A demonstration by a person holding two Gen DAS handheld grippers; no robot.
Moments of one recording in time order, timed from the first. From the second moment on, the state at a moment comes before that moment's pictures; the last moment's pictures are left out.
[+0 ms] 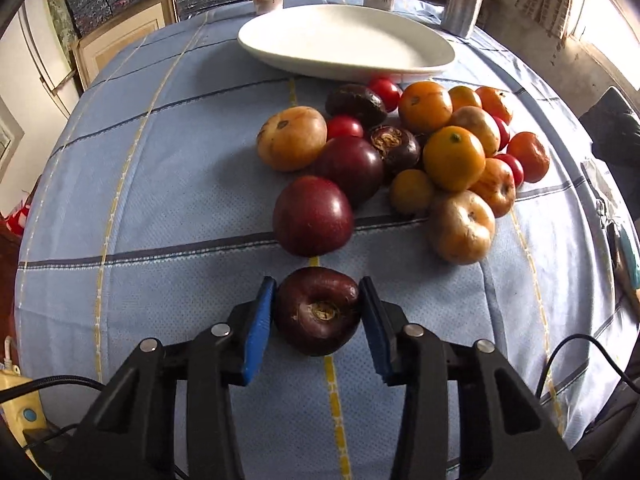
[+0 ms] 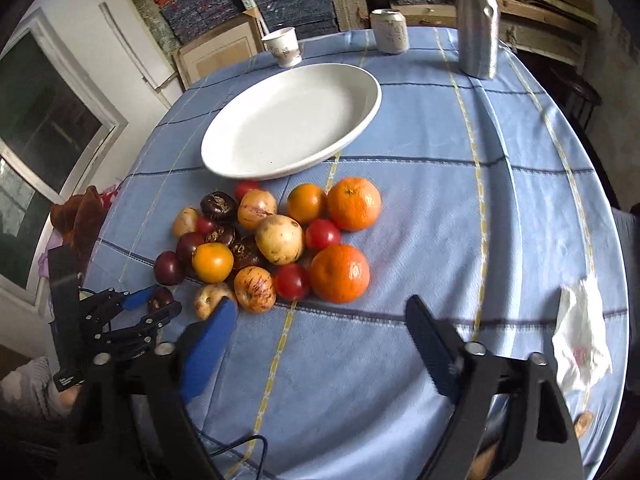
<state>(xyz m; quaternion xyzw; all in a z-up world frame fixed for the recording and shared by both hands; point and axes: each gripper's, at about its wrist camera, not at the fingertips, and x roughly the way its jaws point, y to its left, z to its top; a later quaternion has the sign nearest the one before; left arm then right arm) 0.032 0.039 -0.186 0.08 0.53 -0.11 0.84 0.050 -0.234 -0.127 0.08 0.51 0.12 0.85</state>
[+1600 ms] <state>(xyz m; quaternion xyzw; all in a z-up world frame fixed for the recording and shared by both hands) 0.235 -0.016 -0.151 0.06 0.49 -0.11 0.86 0.231 -0.181 -0.155 0.03 0.48 0.14 0.87</state>
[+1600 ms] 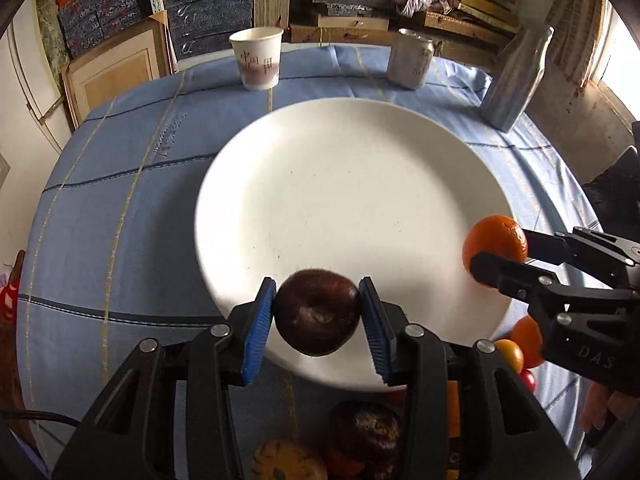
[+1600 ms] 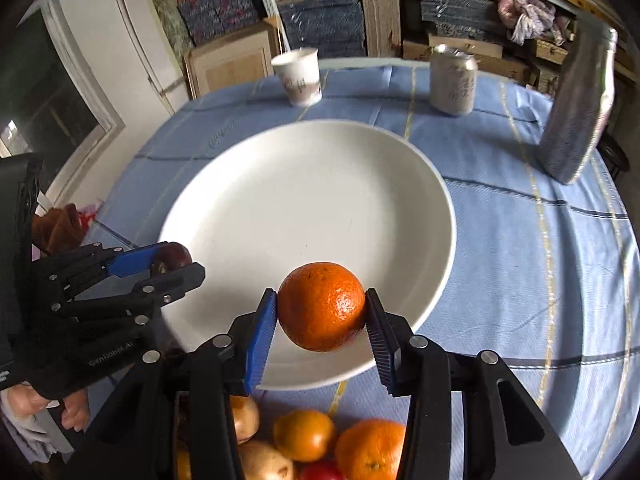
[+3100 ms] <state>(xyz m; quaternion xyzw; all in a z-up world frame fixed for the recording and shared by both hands) 0.070 0.052 -0.168 0.02 0.50 -0.12 0.86 0.006 -0.213 -0.104 0.07 0.46 0.09 0.88</state>
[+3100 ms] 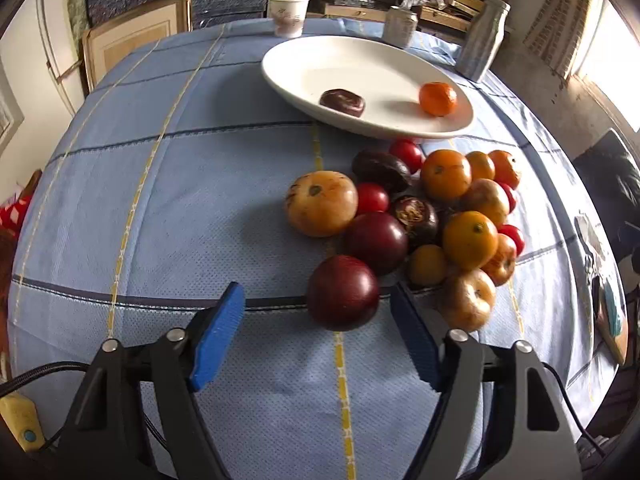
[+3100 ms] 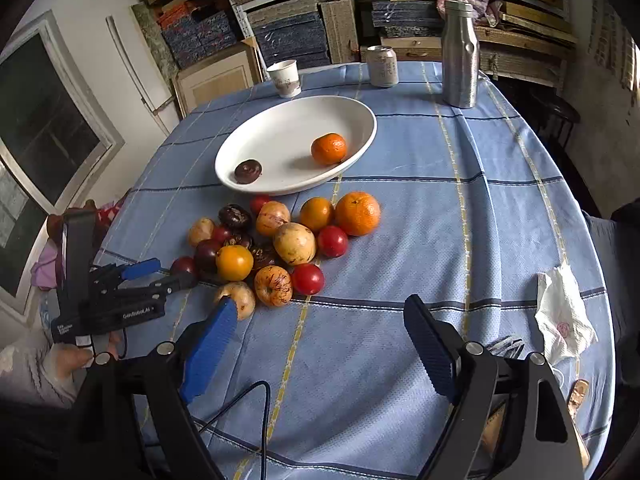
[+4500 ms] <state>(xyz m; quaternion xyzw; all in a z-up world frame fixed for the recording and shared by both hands) 0.031 0.103 -0.148 0.02 0.50 -0.07 0.86 0.056 -0.139 -0.141 0.02 0.47 0.20 0.86</state>
